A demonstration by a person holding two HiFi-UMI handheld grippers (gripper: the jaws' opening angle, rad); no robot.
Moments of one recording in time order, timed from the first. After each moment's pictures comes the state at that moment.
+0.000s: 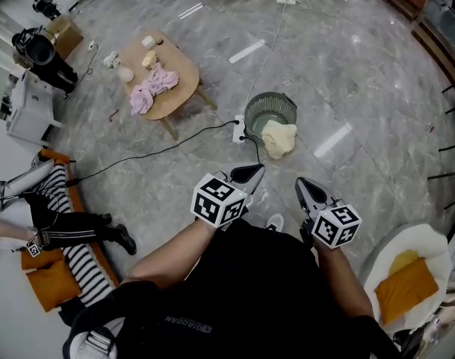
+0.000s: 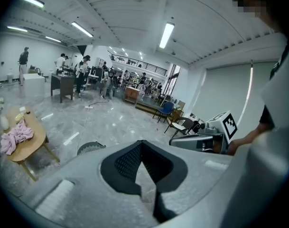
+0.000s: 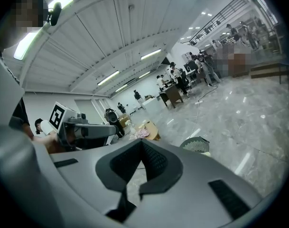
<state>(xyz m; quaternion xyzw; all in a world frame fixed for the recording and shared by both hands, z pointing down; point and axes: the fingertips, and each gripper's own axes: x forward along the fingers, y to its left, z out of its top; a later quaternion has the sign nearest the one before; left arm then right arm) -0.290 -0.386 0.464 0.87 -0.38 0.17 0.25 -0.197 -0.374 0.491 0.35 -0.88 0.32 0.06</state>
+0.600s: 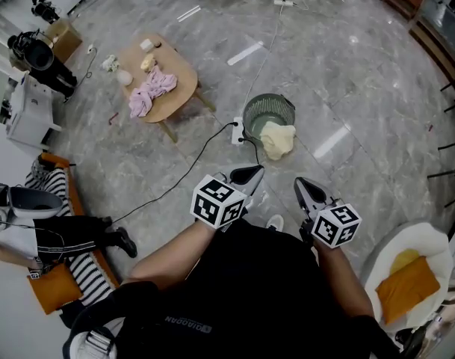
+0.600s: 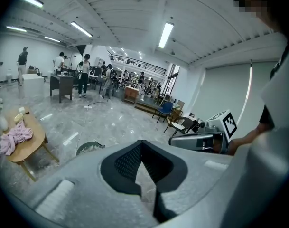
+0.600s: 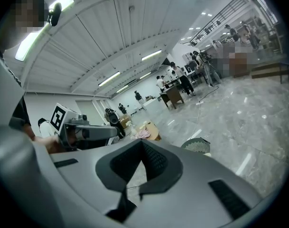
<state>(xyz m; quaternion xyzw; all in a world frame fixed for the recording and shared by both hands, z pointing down) -0.285 -0.384 0.464 0.87 -0.38 0.17 0.24 -0.194 -0.372 0.488 0.35 -0.88 0.32 0.05</state>
